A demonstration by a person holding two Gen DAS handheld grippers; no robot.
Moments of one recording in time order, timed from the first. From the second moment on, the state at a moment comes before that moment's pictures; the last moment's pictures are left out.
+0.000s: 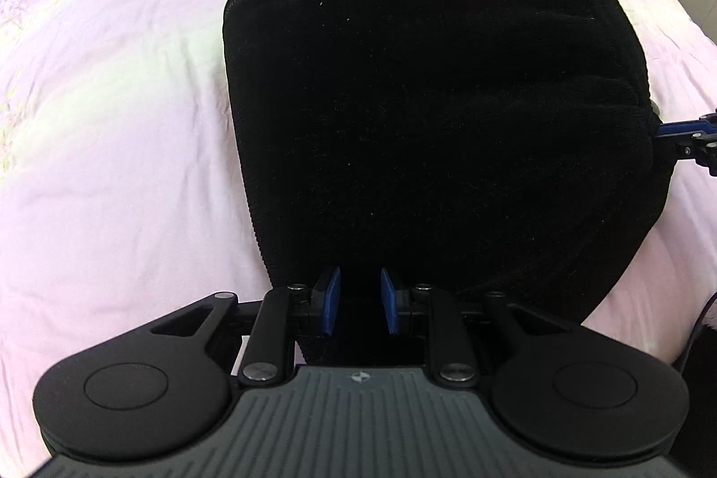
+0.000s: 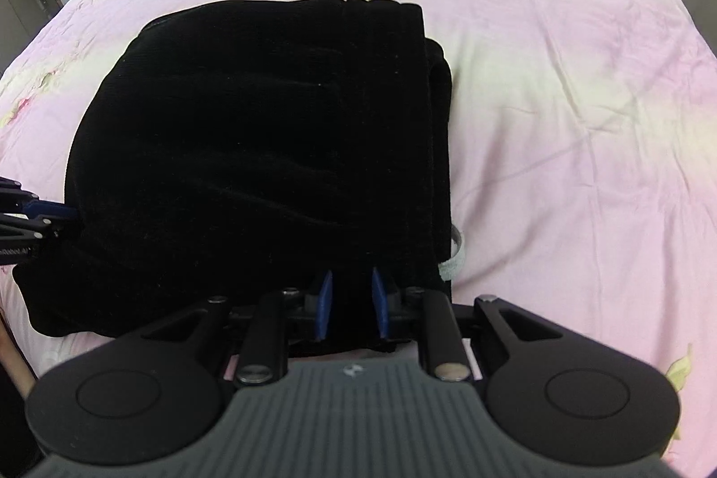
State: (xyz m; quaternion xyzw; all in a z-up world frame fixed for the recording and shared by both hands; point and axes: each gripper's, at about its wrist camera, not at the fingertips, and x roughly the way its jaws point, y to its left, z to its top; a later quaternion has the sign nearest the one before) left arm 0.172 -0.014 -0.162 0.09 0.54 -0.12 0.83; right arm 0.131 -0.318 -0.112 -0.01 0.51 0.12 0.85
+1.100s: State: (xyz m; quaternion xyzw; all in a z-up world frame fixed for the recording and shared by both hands) left arm 0.183 0.057 -0.059 -0.05 0.42 -0.12 0.90; right arm 0.135 -0.339 -0.043 0.04 0.47 0.12 0.87
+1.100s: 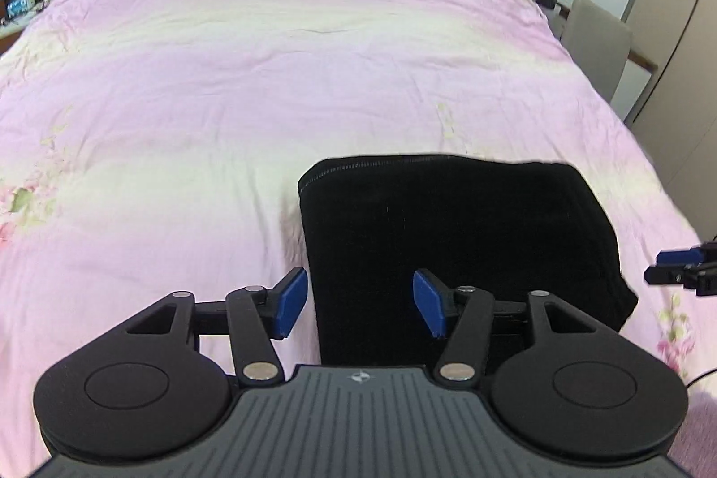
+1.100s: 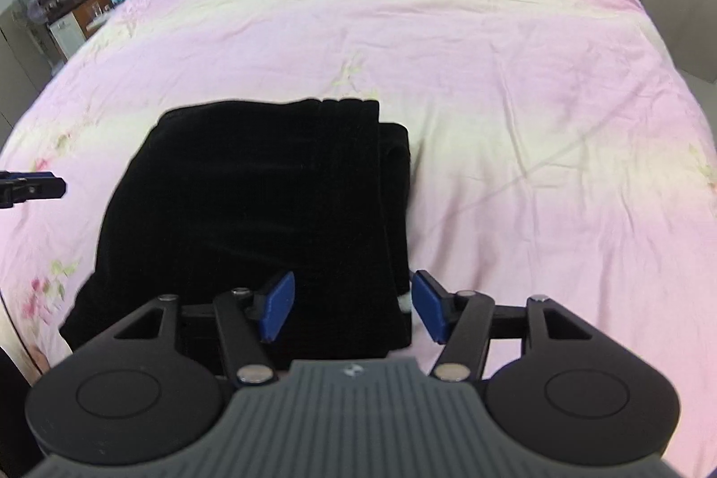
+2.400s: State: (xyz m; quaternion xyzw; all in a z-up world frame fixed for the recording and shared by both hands) left arm 0.246 0.113 -0.185 -0.33 0.49 -0.18 0.79; right arm 0.239 -0.402 -0.173 0.38 0.51 0.21 0.74
